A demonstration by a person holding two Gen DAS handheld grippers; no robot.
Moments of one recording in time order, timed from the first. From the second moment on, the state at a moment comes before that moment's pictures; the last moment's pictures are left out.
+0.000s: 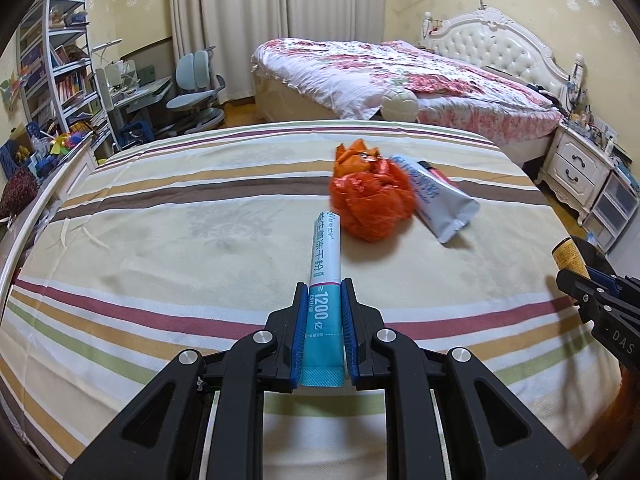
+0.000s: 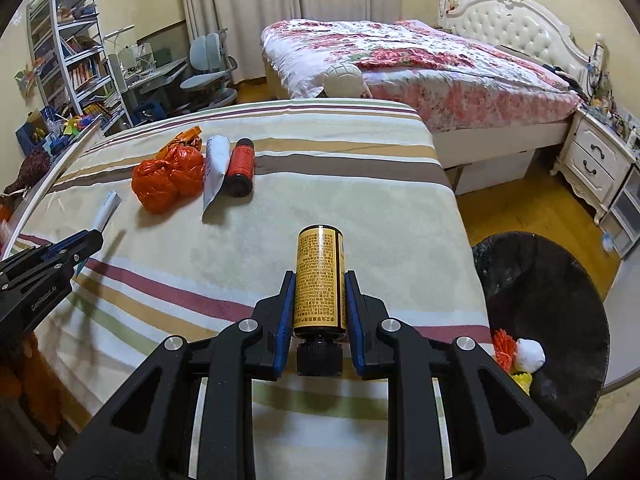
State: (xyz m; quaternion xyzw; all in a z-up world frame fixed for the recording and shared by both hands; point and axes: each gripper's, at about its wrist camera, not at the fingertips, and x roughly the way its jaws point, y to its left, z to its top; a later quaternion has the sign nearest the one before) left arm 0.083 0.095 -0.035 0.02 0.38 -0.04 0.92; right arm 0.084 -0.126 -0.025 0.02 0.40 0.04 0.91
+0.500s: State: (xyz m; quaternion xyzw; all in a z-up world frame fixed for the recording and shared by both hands) left arm 0.067 0.010 -0.021 0.05 0.35 -0.12 0.93; right arm 0.055 -0.204 -0.012 0.05 0.38 -0.06 0.92
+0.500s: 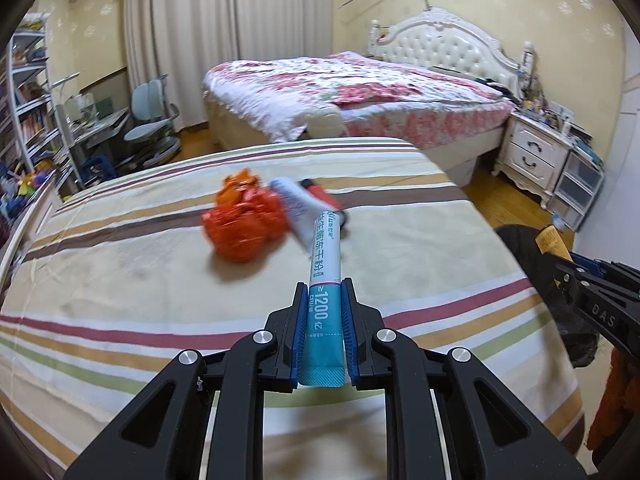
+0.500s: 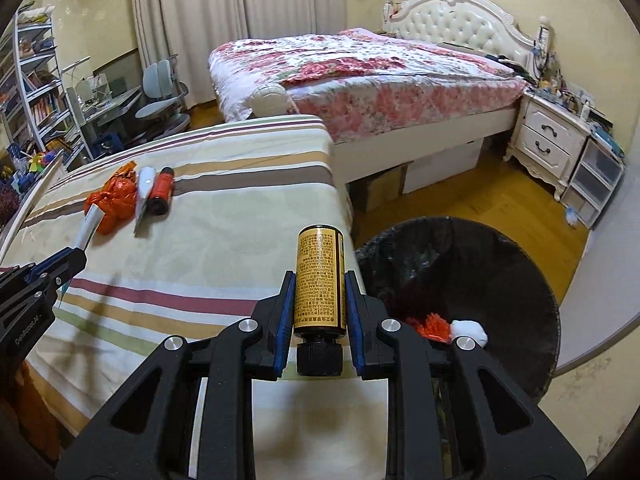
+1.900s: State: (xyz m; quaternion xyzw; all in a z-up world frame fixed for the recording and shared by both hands) left arm 0.093 -0.187 -0.044 0.14 0.36 -0.26 0.89; right arm 0.048 -0.333 -0.044 0.10 0.38 -0.21 0.89
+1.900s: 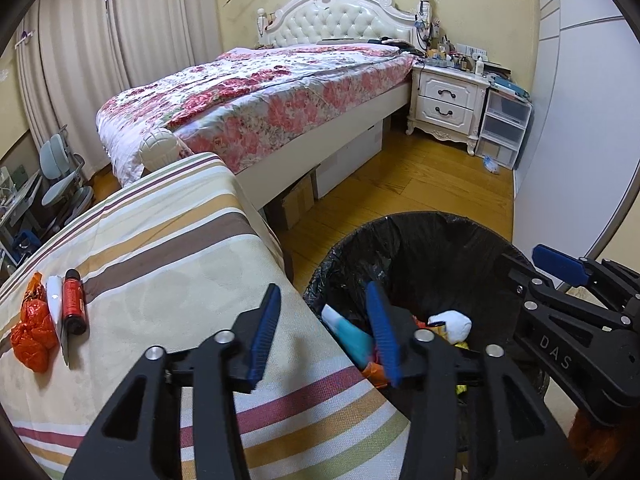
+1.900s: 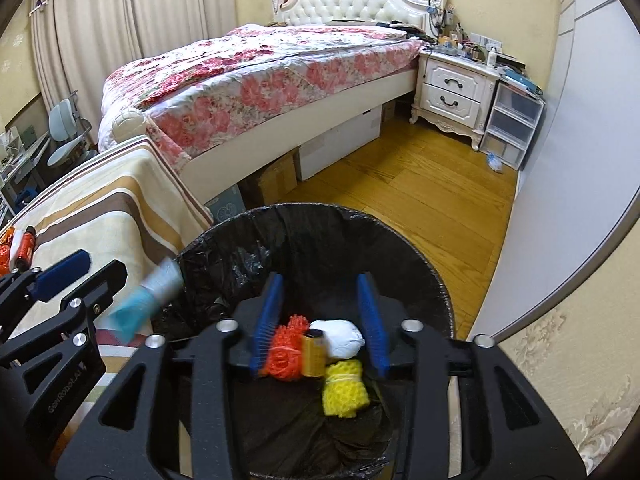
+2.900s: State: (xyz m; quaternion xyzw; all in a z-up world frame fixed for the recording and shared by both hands) left arm 0.115 0.025 -0.033 0.07 0.35 0.00 0.94; right arm 0.075 -0.169 -0.028 0.05 0.40 -0.02 0.91
